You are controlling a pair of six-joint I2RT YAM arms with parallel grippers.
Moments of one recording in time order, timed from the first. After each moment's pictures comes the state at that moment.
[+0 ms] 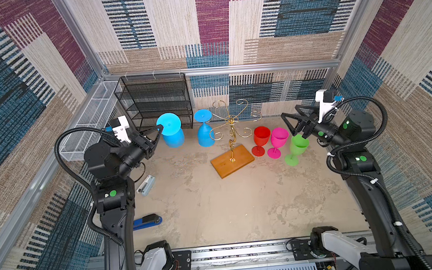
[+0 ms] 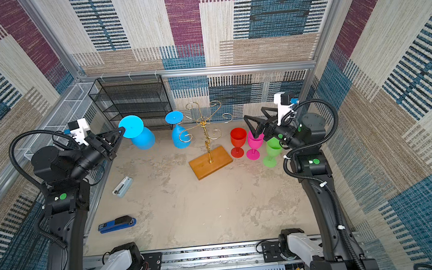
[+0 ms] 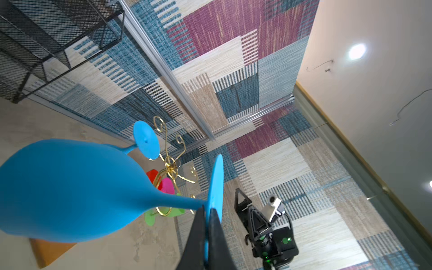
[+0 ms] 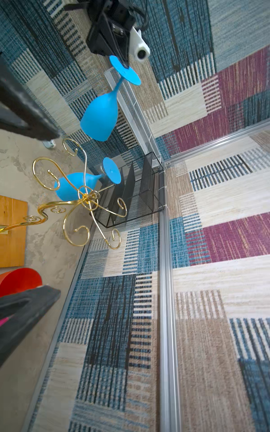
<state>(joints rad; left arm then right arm) 0.21 0.97 1.21 -0.03 0.87 -1.28 0.03 1.05 1.22 -0.06 -0.69 0.29</state>
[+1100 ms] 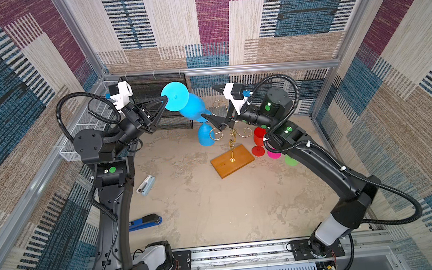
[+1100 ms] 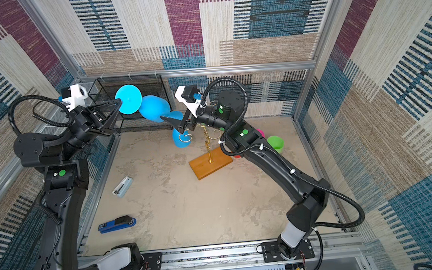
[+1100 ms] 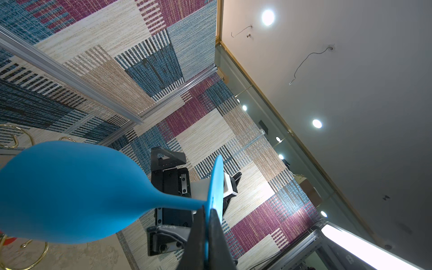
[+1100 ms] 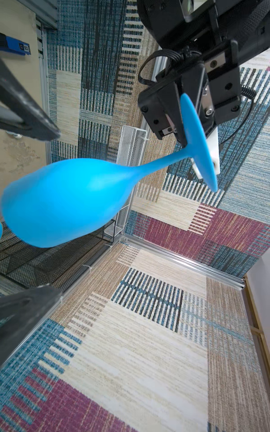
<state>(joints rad) 0.09 1.16 1.44 0.41 0.99 -1.64 0.70 1.68 1.87 0.06 -0.52 -0.27</state>
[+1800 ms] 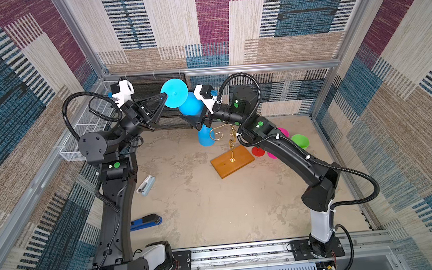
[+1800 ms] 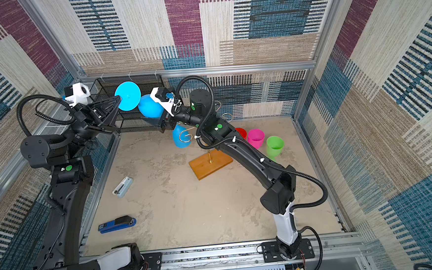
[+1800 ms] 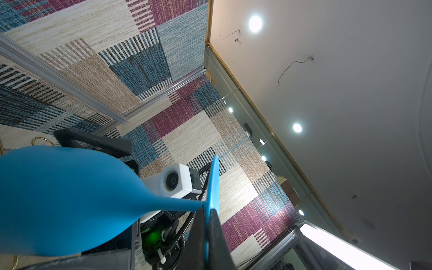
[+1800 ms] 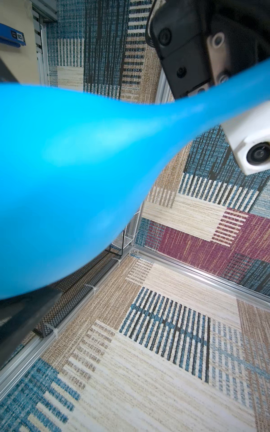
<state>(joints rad) 0.09 1.20 1.42 0.60 0.97 -1.79 0.77 1.95 2.16 -0.04 -0.44 -0.27</state>
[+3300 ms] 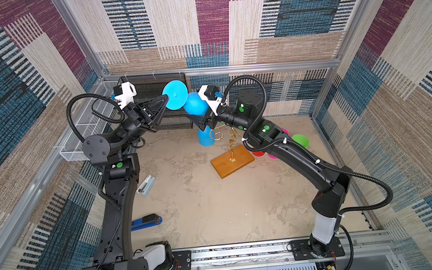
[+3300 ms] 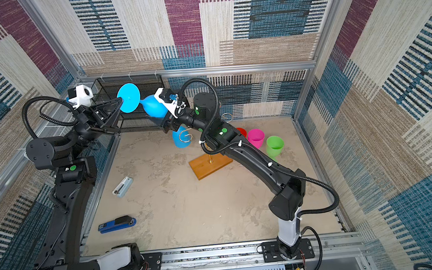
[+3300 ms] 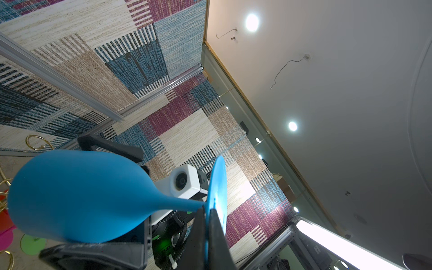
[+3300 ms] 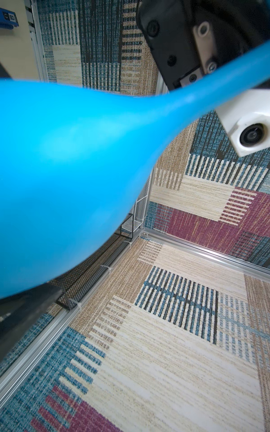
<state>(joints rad) 0.09 1.20 1.37 0.67 0.97 -1.81 0.79 1.84 2.02 -0.02 -0.32 -0.28</state>
